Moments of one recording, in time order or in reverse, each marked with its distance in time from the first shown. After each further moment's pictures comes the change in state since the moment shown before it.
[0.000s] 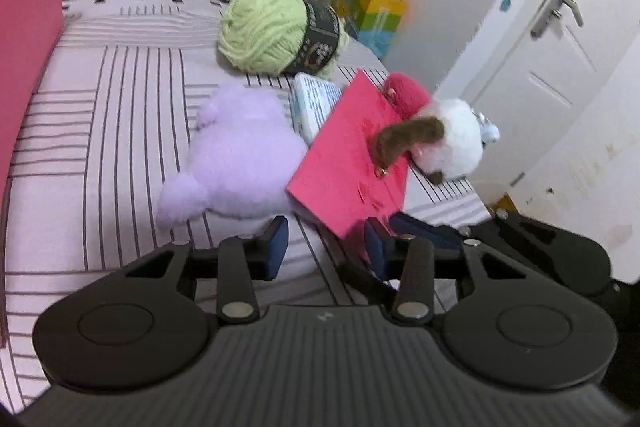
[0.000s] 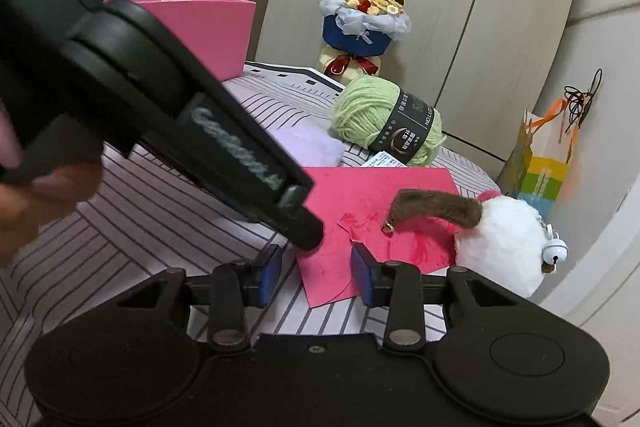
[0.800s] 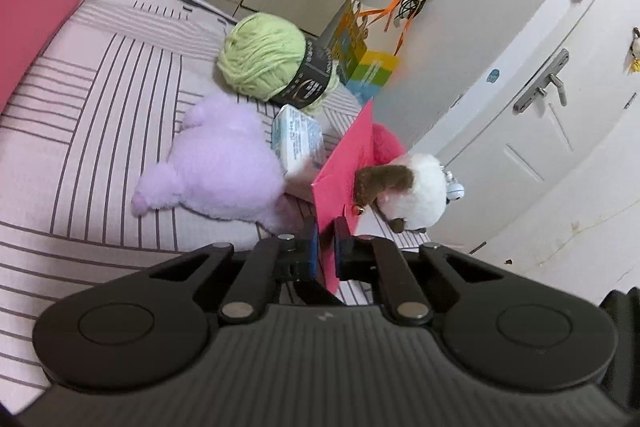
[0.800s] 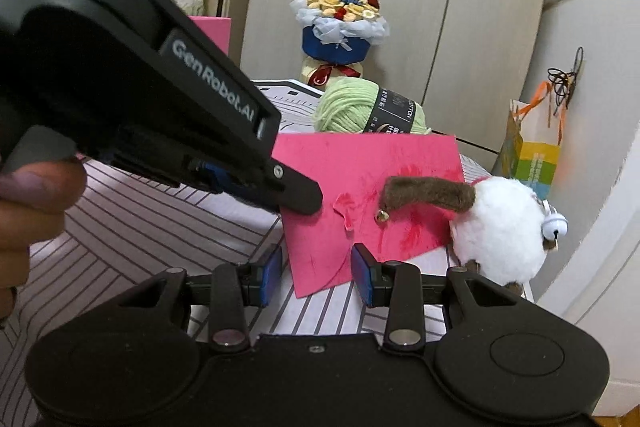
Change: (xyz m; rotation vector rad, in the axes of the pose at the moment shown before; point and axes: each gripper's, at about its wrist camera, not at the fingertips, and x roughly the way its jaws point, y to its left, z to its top) left arm -0.011 0.003 -0.009 -0.190 -0.131 -0.119; right arm 0.000 -0.004 -0.011 0.102 -0.055 -0.018
